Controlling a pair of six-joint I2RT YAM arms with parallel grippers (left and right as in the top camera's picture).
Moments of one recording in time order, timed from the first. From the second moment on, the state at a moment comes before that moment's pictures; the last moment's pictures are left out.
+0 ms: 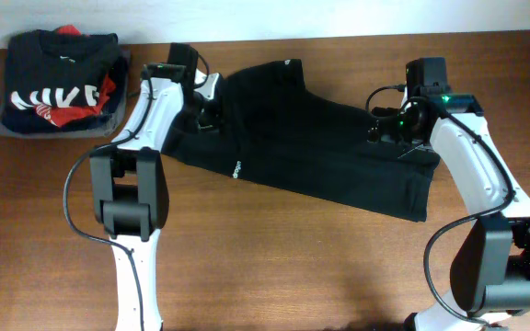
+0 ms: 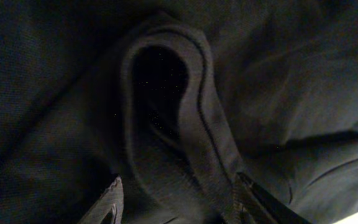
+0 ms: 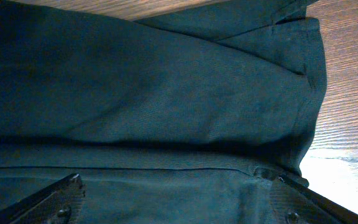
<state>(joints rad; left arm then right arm) -0.15 2.43 2.06 -1.00 0.46 -0.13 -0.01 1.78 1.42 -0.84 0.04 0.22</state>
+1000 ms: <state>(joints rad) -0.19 2.43 2.06 -0.88 0.42 -0.19 -0.01 1.78 1.42 -0.85 0.04 0.22</state>
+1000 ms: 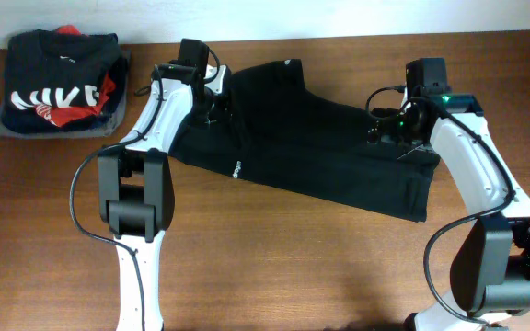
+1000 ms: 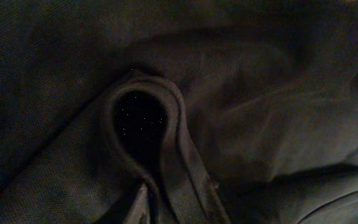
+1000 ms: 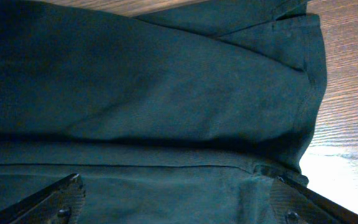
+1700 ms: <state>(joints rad) -0.19 2.48 2.06 -0.67 0.44 -0.20 -0.01 1.78 1.42 -0.86 0.04 0.22</state>
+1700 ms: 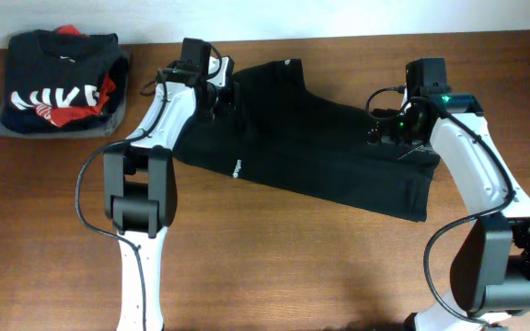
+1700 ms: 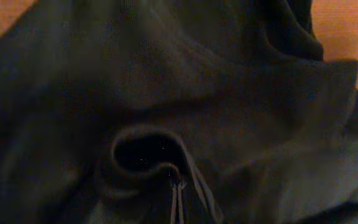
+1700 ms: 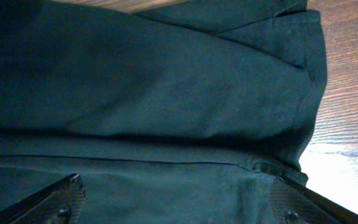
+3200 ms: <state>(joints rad) -0.29 2.50 2.40 -0.38 0.42 -0.03 -0.01 1.78 1.42 -0.82 0.03 0.22</state>
